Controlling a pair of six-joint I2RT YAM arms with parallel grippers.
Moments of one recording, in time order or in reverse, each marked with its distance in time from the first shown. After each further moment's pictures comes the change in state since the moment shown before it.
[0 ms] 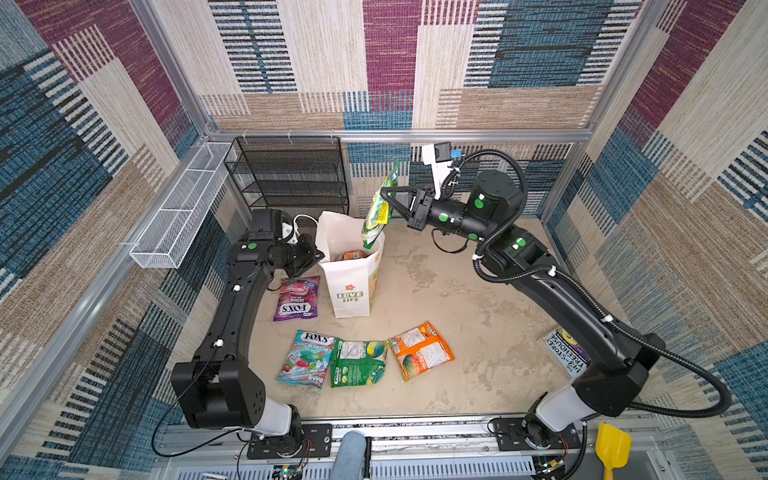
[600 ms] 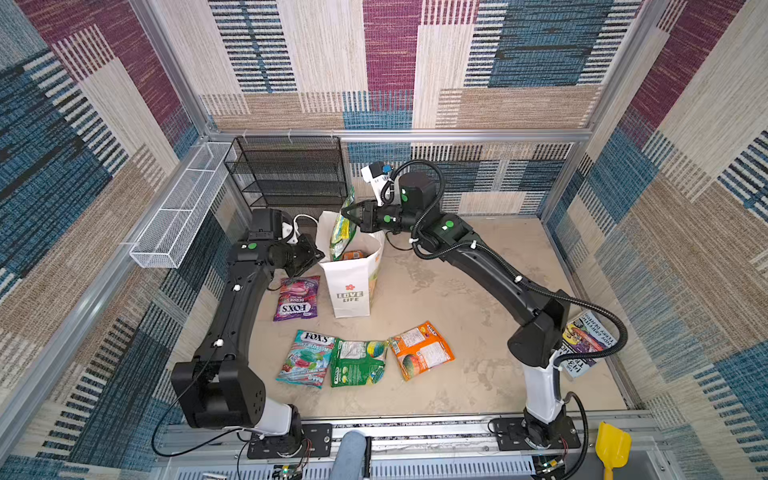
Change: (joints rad) left arm 0.000 0.000 0.000 0.000 0.003 0.000; right arm 0.023 0.428 0.328 -0.211 -0.021 -0.029
